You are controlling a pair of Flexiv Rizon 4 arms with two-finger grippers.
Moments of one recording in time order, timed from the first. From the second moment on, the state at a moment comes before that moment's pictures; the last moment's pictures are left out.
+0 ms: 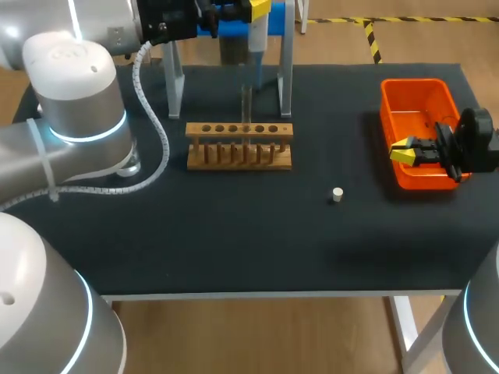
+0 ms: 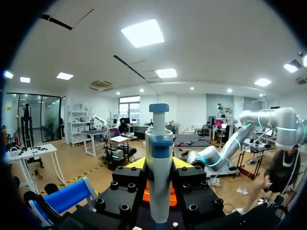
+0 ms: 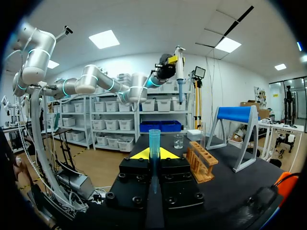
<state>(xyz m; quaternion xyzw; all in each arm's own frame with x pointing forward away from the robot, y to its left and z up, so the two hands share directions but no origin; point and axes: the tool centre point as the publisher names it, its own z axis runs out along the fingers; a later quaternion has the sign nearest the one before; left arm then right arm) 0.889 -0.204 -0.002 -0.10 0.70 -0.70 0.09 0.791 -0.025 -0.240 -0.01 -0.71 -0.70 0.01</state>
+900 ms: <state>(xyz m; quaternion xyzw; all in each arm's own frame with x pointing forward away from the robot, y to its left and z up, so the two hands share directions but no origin) 0.886 -0.198 -0.009 -0.10 0.70 -0.70 0.10 0.791 -0.025 -0.240 -0.01 -0.71 -0.70 0.01</state>
